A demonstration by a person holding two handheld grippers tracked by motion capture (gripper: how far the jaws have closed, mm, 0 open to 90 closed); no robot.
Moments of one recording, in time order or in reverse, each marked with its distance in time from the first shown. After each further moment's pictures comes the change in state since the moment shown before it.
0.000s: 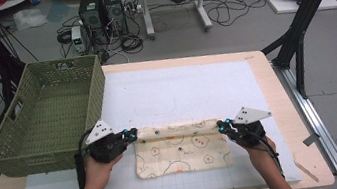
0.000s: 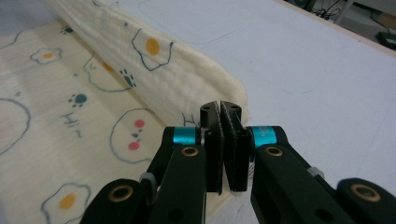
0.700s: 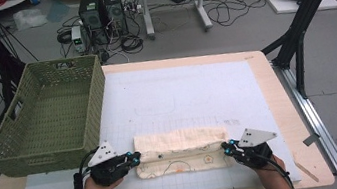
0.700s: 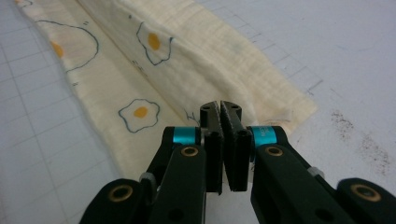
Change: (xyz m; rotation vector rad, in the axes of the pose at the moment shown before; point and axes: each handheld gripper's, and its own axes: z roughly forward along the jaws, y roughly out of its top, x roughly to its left) left arm -0.024 -0.037 -0.017 0.112 -0.099 0.013; right arm 0.027 -0.034 -0.022 0.066 0.086 -0.059
